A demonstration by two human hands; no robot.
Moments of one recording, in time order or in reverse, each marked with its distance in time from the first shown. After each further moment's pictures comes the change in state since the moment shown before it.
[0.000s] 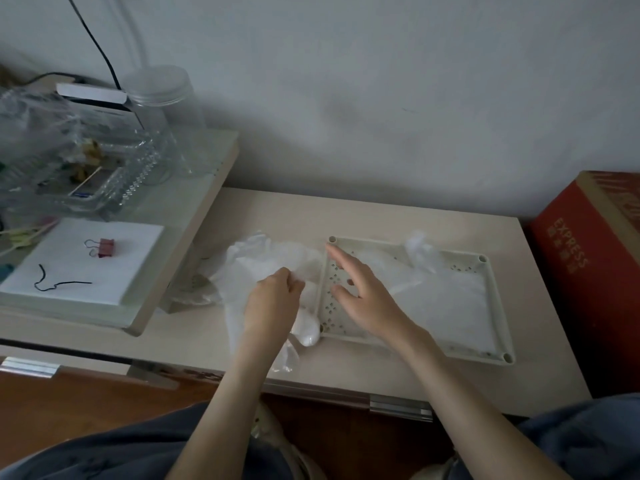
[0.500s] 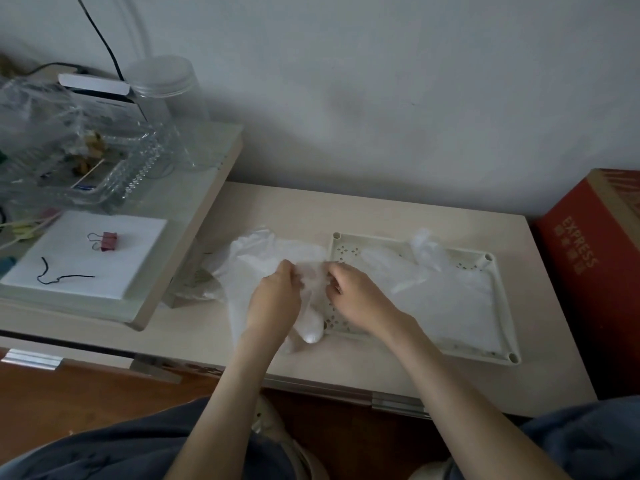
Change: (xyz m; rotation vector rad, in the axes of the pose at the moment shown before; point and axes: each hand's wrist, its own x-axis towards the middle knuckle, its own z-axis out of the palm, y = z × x) left_hand 0.000 -0.002 -0.002 -0.002 -0.034 0.046; right_hand 0.026 0.005 0.016 -0.298 -0.058 0.035
